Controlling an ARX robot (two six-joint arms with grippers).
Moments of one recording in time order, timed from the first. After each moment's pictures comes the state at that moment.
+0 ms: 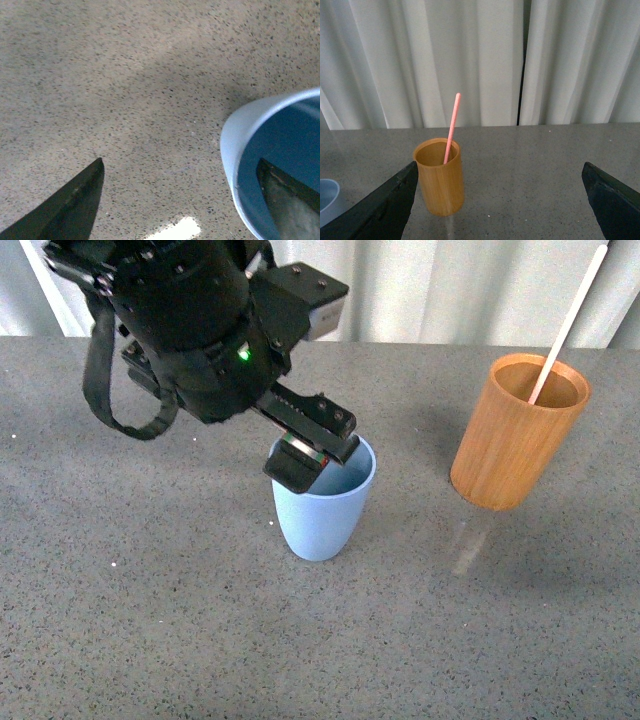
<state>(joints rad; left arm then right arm) -0.47 1.94 1.26 -0.38 -0.16 0.19 0.00 0.00 0.02 0.00 0.00 0.00</state>
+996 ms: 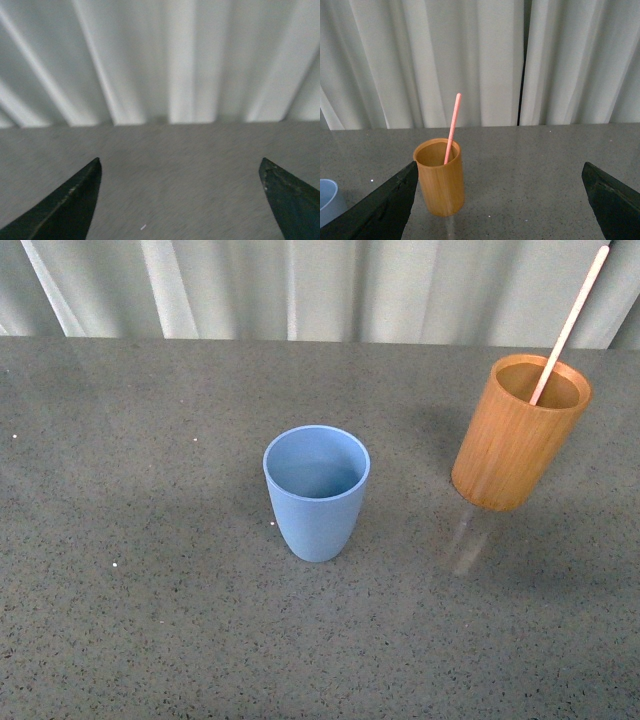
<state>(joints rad) -0.16 1.35 0.73 0.43 -0.25 0.06 0.00 0.00 0.02 0.00 0.00 0.00</state>
